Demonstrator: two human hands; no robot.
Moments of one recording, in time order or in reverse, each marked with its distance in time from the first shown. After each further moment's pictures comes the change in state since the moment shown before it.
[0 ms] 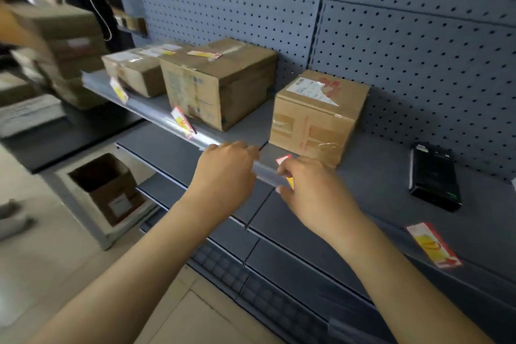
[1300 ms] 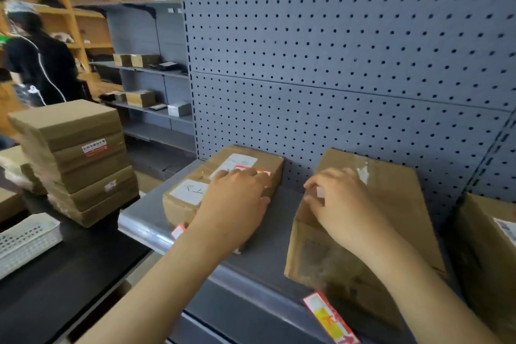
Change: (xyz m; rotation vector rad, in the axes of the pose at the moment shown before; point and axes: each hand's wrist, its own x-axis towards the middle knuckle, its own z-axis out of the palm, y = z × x) left_hand 0.245 -0.383 -0.013 -0.097 0.100 0.120; right_hand 0.400 -0.162 0.082 -0.083 0.228 0.138
